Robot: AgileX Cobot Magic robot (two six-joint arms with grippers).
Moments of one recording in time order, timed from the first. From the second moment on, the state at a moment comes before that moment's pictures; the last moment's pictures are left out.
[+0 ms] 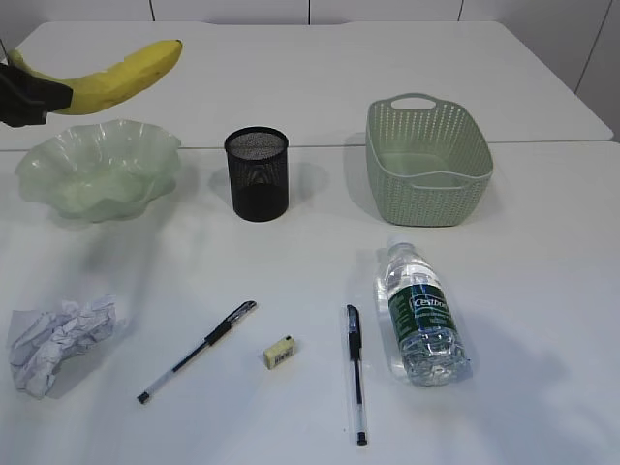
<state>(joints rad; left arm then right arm) 0.13 1.76 -1.10 -1.79 0.49 2.14 0.13 0.74 -0.70 0.27 0.69 -0.17</state>
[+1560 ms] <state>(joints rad) 0.15 2.10 -1.32 -1.79 0.36 2.06 0.13 0.74 -0.70 0.31 0.69 -0.17</state>
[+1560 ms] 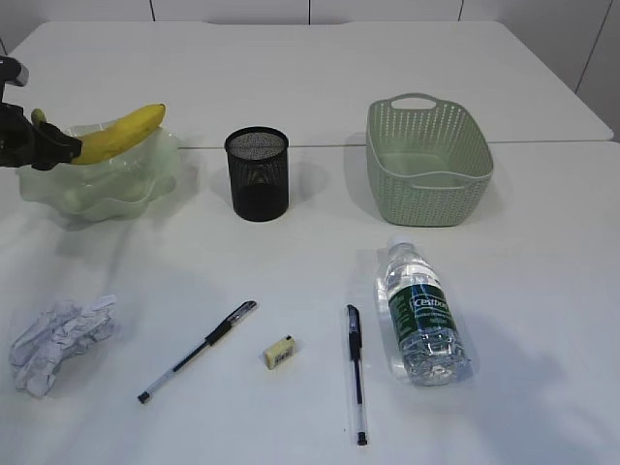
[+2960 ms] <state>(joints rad) 0.15 1.72 -1.31 -1.17 0.42 1.44 0.13 0.74 -0.70 0.32 0.69 -0.17</state>
